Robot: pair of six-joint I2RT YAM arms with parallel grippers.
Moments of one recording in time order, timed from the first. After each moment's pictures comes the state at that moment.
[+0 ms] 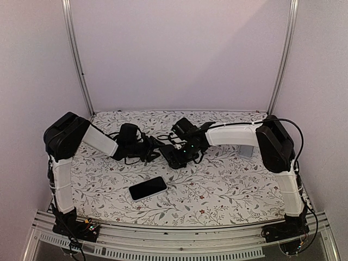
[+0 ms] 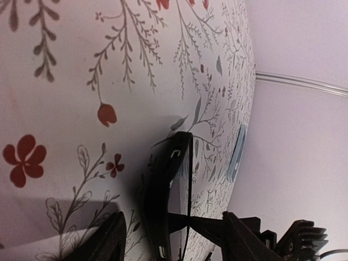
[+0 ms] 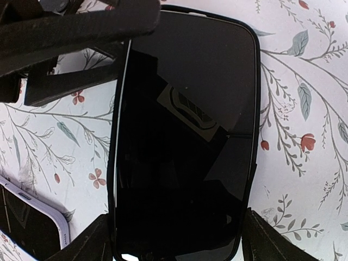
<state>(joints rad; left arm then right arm) -0.49 2.08 1.00 0.51 0.46 -1.26 0.87 2.26 1.73 -0.55 -0.05 0.28</state>
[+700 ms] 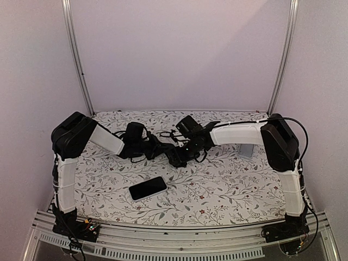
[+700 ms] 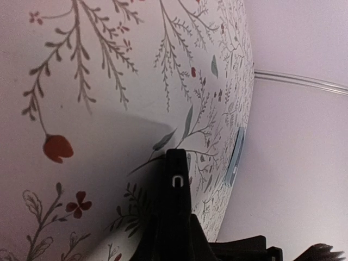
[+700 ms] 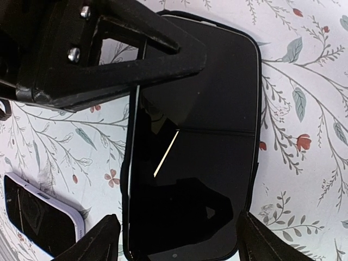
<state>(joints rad) -0.52 2.17 1.12 0.50 0.44 -1.26 0.85 2.21 1.66 -0.47 -0.10 0.30</state>
